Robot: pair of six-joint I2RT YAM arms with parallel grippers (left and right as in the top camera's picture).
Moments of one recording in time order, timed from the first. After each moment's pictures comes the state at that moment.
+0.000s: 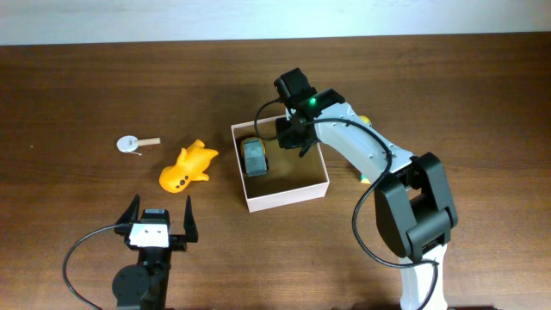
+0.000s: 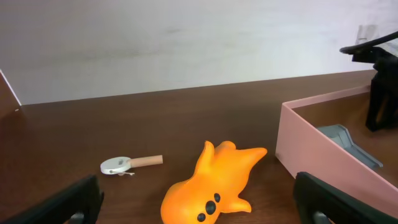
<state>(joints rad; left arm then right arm) 0.01 0.01 0.01 -0.08 0.03 0.08 0.49 2.14 1.70 -0.81 -0.02 0.32</state>
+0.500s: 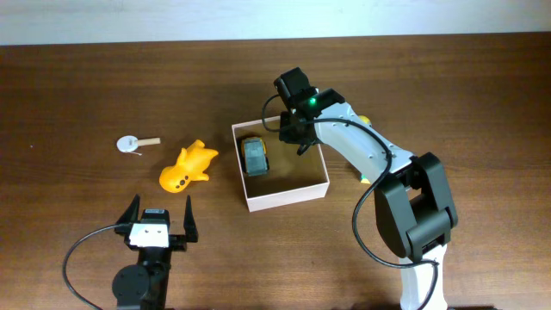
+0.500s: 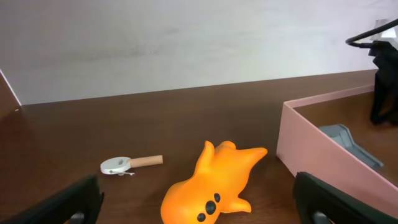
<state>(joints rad) 0.01 0.01 0.01 -0.08 0.03 0.08 0.48 2.14 1.70 -0.80 0.09 0.58</state>
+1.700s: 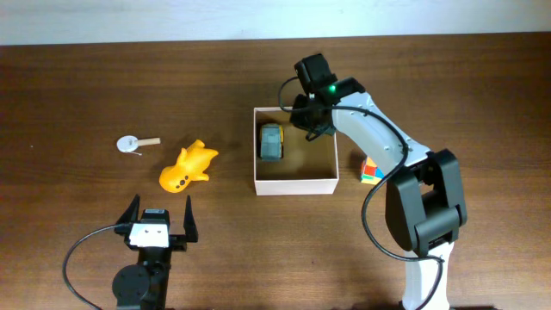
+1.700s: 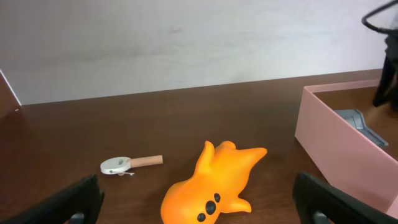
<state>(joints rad) 0.01 0.01 0.01 -0.08 0.03 0.08 0.39 2.14 1.75 -0.79 -0.04 0.67</state>
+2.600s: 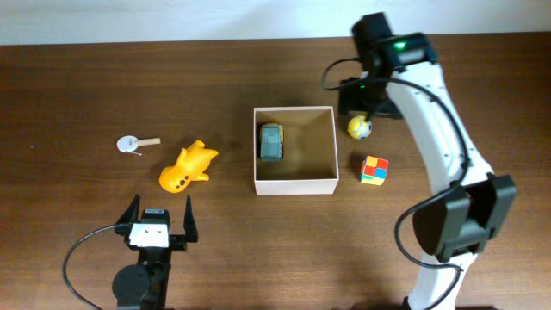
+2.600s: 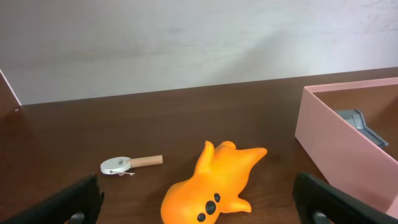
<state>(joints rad) 0.01 0.01 0.01 -0.08 0.03 0.08 0.21 2.03 2.05 -1.39 0.10 0.35</state>
